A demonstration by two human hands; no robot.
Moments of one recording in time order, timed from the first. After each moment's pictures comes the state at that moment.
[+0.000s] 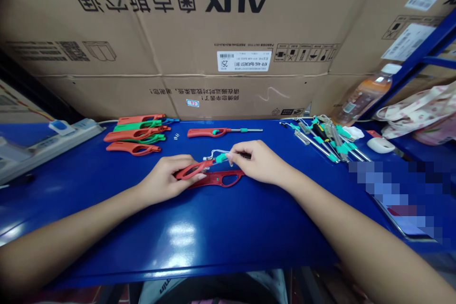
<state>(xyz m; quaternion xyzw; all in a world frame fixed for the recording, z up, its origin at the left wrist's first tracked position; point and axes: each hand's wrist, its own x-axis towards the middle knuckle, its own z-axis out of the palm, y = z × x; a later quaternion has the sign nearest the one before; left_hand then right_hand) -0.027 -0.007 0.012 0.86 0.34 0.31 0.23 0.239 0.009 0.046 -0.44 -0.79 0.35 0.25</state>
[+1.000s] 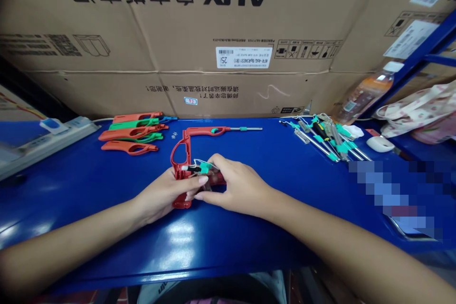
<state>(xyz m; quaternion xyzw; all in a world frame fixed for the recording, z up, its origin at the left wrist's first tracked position) 0.007 -0.035 0.020 0.47 0.41 0.35 0.69 0.206 -0.028 0.037 -0.41 -0.82 0.34 0.22</state>
